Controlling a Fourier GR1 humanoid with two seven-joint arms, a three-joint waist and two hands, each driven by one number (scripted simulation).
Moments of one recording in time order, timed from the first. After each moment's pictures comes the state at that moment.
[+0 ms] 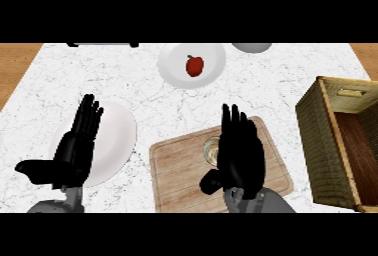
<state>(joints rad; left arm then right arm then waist) -0.04 0.22 -0.17 -1.63 0.19 0.29 -0.04 -0.38 -0.02 0.61 -1.73 0.94 0.16 1.24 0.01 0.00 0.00</state>
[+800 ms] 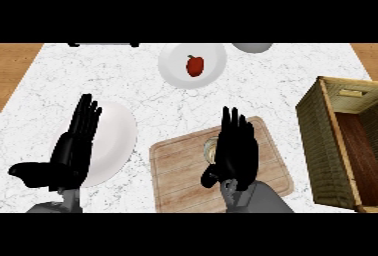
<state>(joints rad) -0.03 0.21 -0.16 -1.67 0.17 0.27 -0.01 -0.37 -0.02 0.61 -1.60 0.96 0.08 1.23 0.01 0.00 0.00</state>
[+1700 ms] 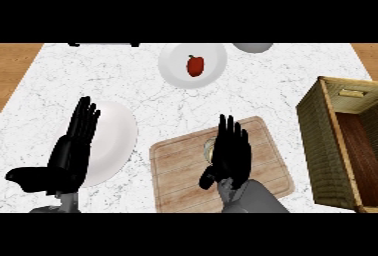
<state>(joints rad) 0.00 0.20 -0.14 -1.68 0.15 0.25 -0.01 -0.36 -0.01 0.63 -1.46 0.90 -0.01 1.19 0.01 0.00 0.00</state>
